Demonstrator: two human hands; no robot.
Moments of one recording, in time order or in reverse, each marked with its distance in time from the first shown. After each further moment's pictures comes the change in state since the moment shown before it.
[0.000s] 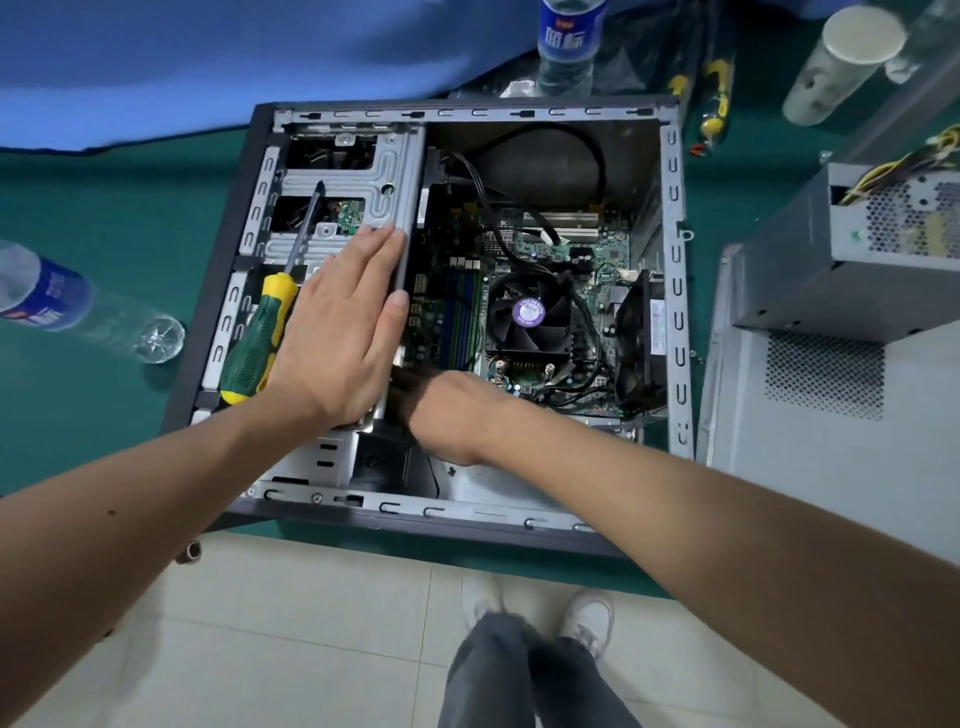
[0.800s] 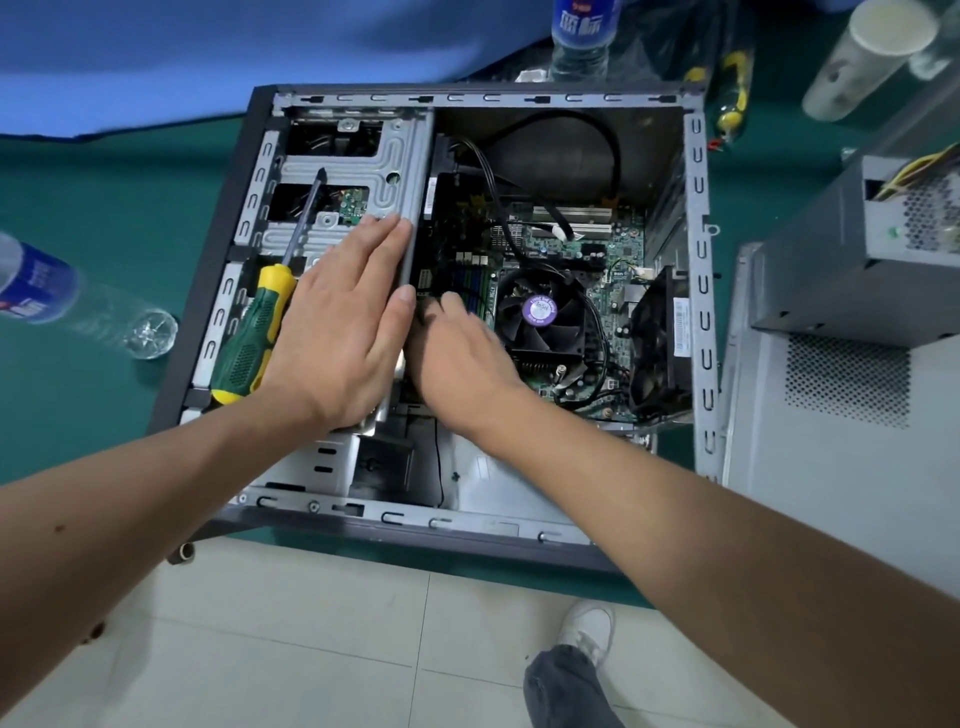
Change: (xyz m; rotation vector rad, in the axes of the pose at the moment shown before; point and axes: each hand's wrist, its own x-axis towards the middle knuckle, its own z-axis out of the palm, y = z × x) left_hand 0.001 0.002 0.000 -0.024 -0.002 -0.022; right_hand 0.022 0.013 -0.001 0.238 0.424 0.385
